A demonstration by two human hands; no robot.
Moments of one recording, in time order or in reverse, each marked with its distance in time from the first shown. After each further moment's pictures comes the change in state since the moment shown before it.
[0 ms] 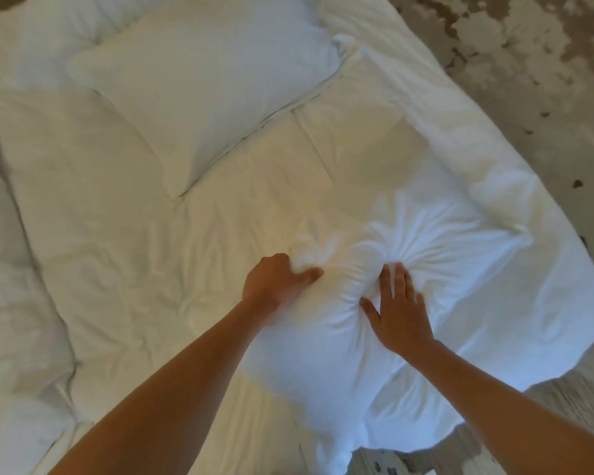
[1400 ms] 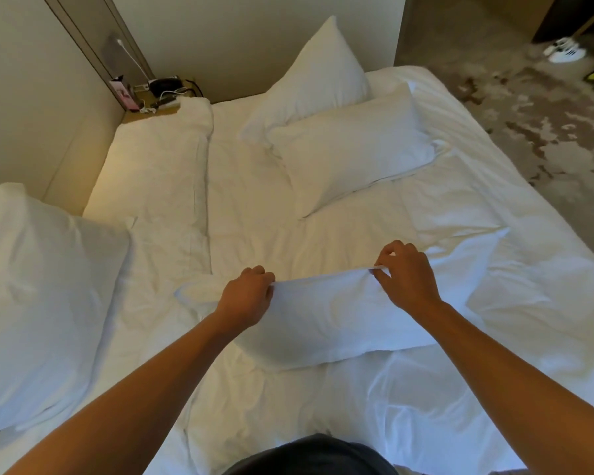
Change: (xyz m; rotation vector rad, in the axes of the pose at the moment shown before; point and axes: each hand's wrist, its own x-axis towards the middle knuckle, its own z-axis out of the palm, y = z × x) left_hand -0.276 -0.176 -0.142 0.259 0.405 0.112; right_hand -0.118 -0.152 -0.175 0.099 0.463 -0.578
